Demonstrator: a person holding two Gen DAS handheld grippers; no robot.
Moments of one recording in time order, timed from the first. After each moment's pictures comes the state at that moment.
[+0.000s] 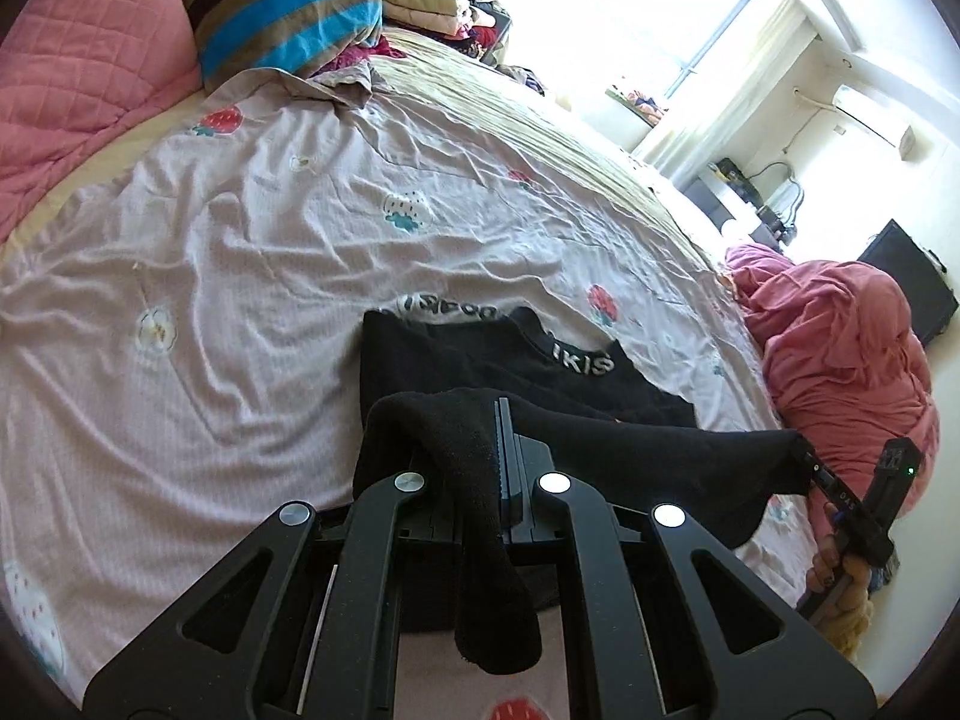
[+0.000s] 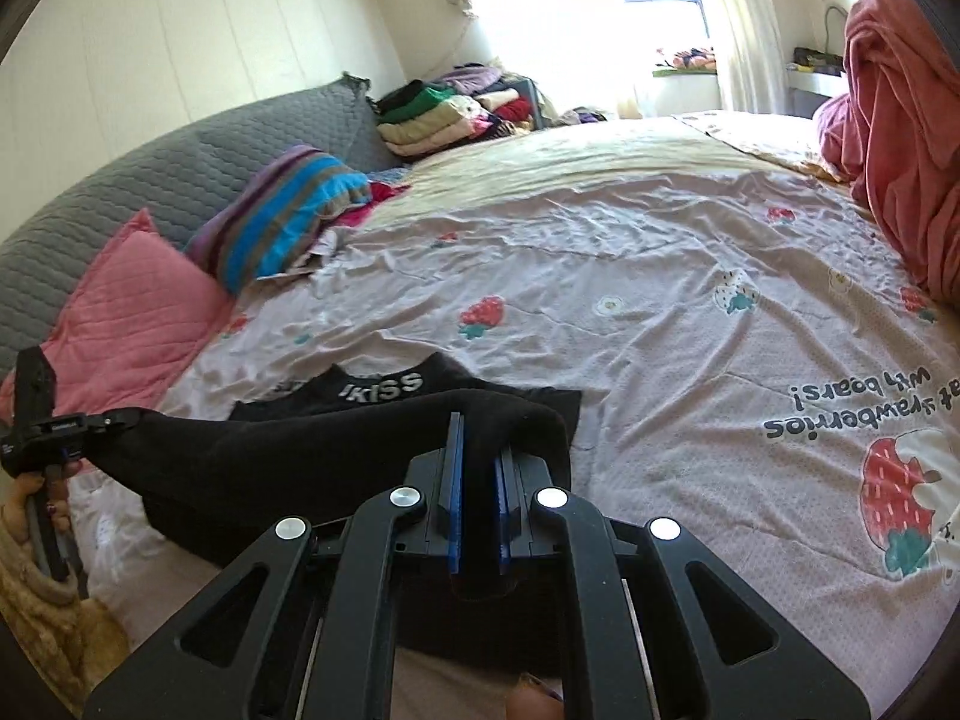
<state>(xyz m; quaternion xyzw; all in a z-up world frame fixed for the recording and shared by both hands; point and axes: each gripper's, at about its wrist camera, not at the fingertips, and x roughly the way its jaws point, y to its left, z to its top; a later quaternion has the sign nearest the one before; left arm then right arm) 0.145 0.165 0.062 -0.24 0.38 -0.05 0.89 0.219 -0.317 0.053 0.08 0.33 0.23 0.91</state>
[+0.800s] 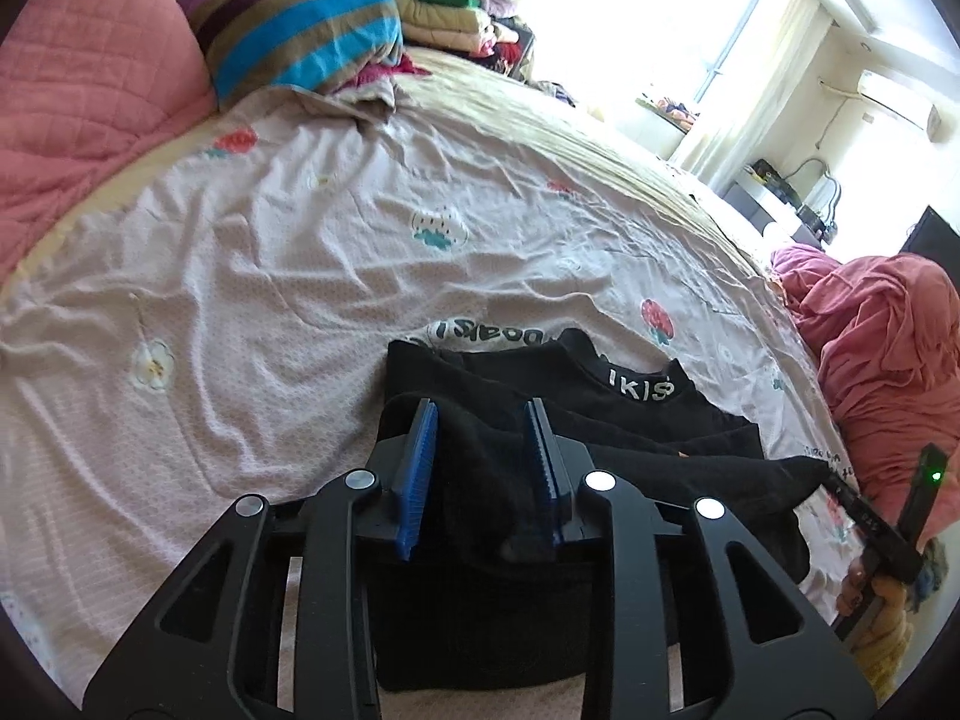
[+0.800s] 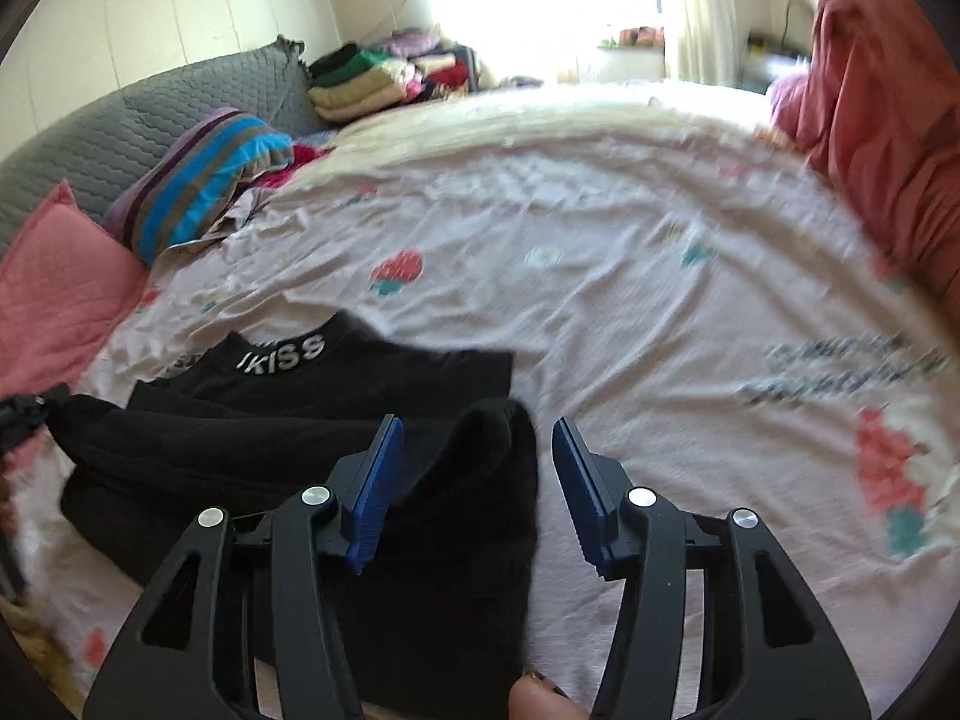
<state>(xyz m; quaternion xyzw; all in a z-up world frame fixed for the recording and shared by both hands) 0.167 0.153 0.043 -0.19 0.36 0.01 0.91 0.244 -0.303 0.012 0.03 0.35 0.14 0.92</state>
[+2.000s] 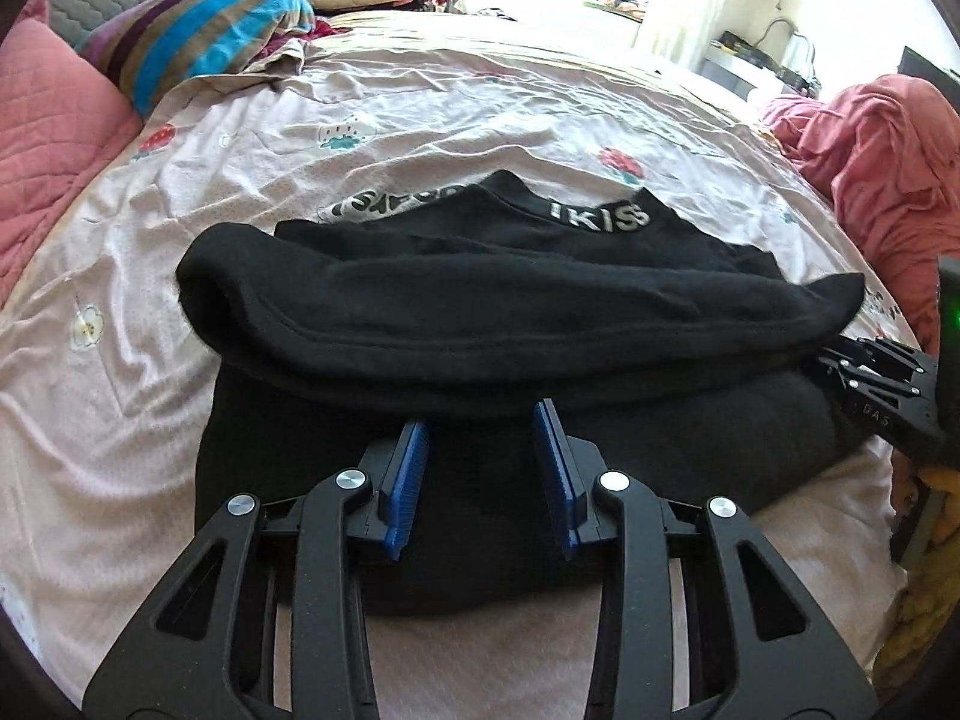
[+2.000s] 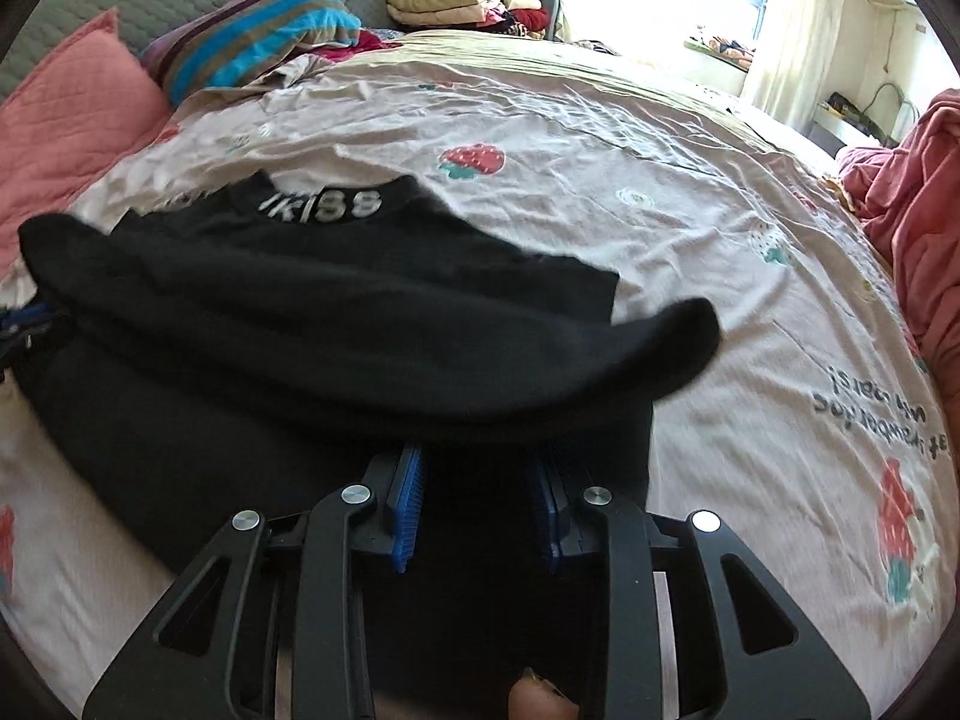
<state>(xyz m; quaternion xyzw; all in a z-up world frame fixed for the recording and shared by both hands) 0.166 0.067 -0.012 -0.07 0.43 -0.02 0.90 0.246 -0.234 -0.040 -0.11 0.41 0.18 0.89</state>
